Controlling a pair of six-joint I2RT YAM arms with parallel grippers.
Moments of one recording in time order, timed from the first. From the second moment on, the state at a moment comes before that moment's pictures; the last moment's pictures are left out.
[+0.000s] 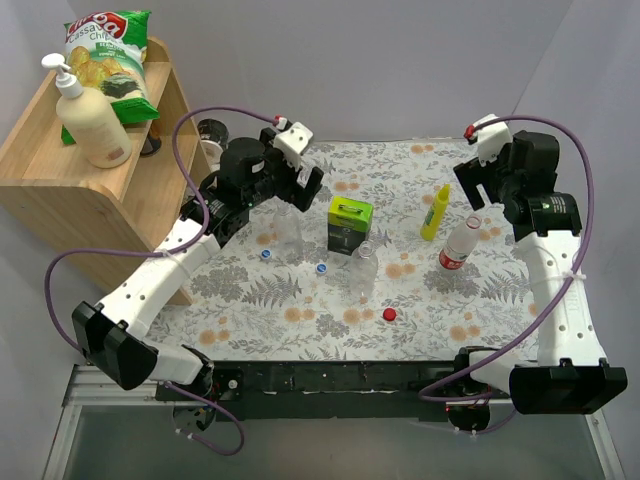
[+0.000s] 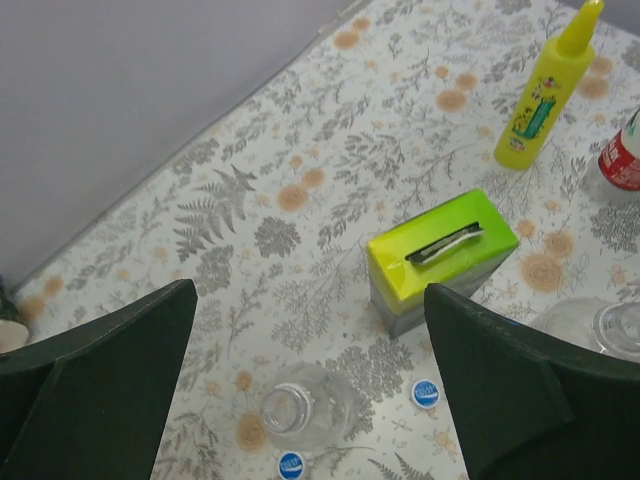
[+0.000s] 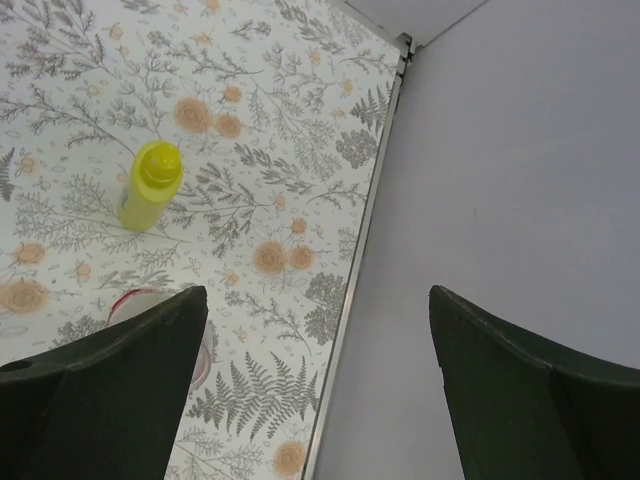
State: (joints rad) left arm -0.58 1.36 1.42 -0.30 0.11 0.19; right arm 0.04 1.16 1.41 -0.74 0.06 -0.56
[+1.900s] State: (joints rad) left arm -0.45 1.11 1.04 -0.33 0.68 0.13; right arm 0.65 1.44 1.40 -0.98 -0.54 -0.70
